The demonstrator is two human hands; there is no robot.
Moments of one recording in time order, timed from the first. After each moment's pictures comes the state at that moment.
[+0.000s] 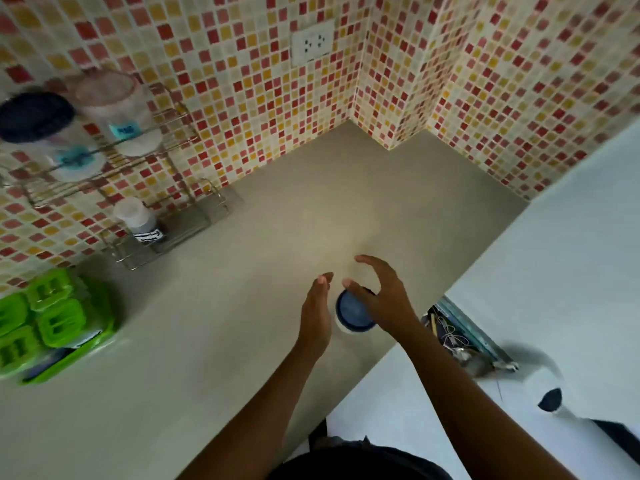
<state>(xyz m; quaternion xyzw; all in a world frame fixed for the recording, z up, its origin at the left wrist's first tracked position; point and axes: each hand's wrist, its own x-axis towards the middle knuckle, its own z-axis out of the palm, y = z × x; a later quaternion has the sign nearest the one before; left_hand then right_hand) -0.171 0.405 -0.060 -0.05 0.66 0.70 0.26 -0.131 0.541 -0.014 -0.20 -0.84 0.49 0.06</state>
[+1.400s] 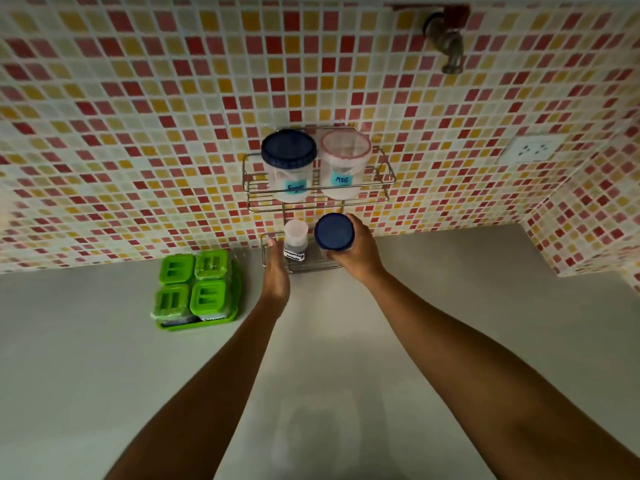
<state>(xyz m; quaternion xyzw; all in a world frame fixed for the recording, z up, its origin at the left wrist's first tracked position) -0.374 0.180 -0.012 -0.20 0.64 0.74 -0.03 -0.441 0.341 0.000 0.04 -0.88 0.47 -0.01</state>
